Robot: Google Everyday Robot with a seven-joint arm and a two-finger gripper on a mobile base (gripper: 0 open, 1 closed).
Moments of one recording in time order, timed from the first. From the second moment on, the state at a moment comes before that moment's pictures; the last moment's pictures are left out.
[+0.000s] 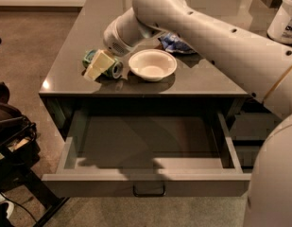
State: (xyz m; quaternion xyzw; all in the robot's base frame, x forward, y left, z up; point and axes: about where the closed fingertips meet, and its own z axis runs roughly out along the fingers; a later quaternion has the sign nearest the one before) arm 0.675 0.130 0.888 -0.59 0.68 0.18 0.40
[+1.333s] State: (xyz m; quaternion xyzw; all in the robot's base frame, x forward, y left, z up) arm 0.680 0.124 0.865 -0.58 0.69 0.18 0.40
